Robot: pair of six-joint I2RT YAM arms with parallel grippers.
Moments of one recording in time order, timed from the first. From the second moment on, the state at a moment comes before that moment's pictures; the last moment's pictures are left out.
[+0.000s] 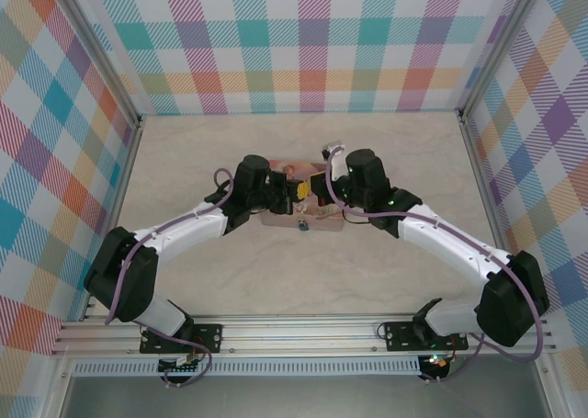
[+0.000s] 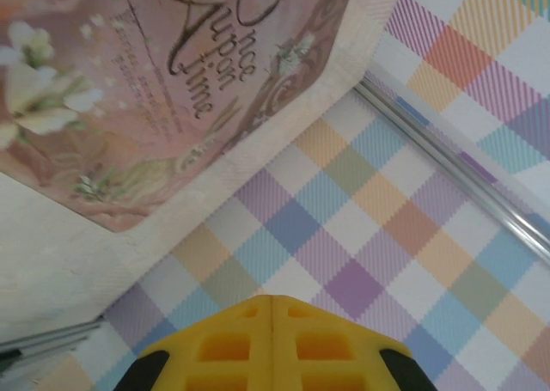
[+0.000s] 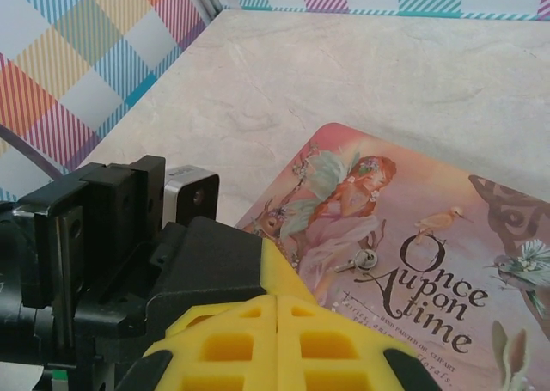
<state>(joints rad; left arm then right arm) -0.62 1.52 0.98 0.03 0.35 -2.01 0.67 1.32 1.01 -0.16 -0.16 0.31</state>
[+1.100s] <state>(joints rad) -0.54 1.15 1.19 -0.79 -0.36 -1.21 0.71 2.01 1.71 -0.78 0.06 0.22</state>
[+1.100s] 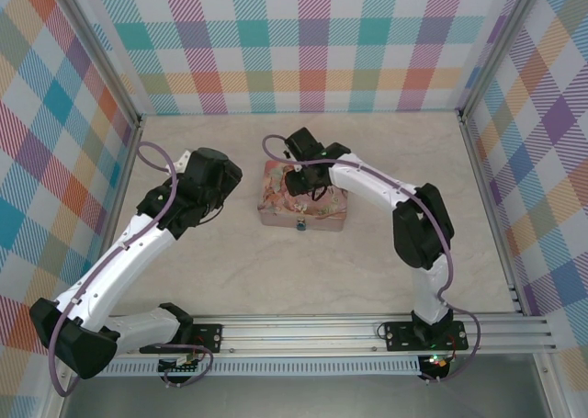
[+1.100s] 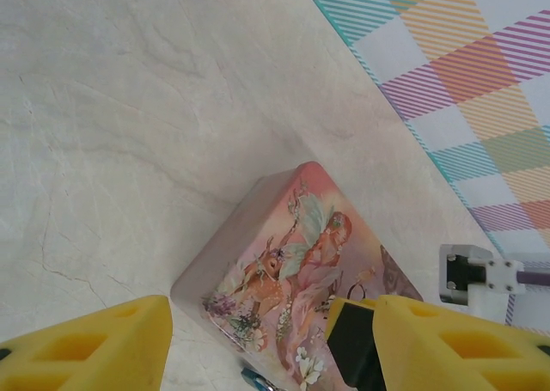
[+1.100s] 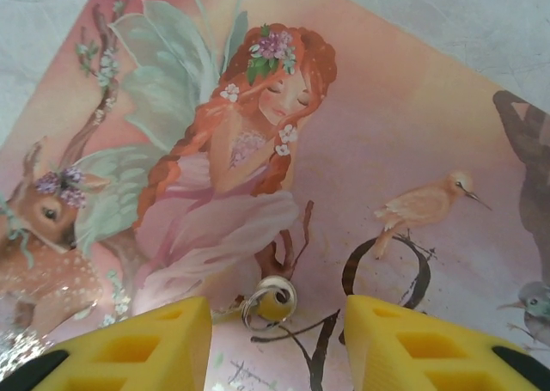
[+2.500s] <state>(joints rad) -0.52 1.16 1.16 -0.59 -0.15 -0.97 0.73 1.72 1.54 -0.71 0.03 0.29</state>
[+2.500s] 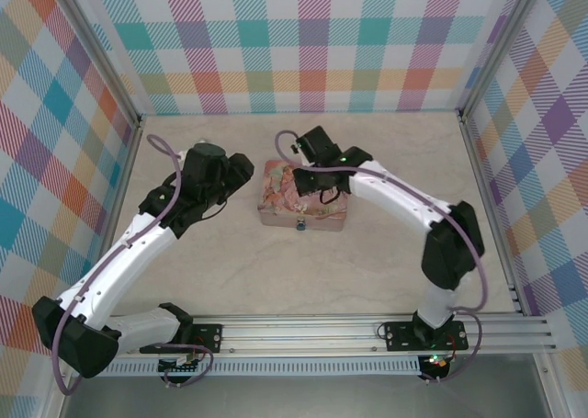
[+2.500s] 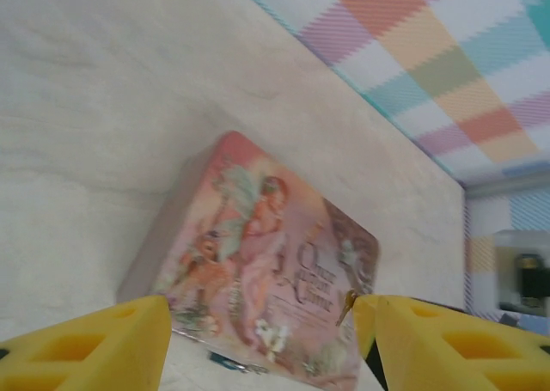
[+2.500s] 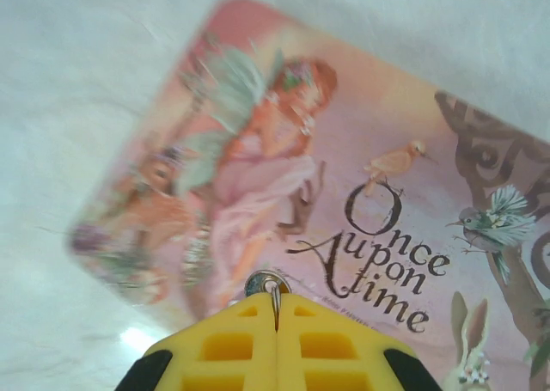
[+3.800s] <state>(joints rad) -0.61 1.35 1.08 0.01 0.38 -0.84 0.66 1.33 1.24 -0.35 -0.19 0.70</state>
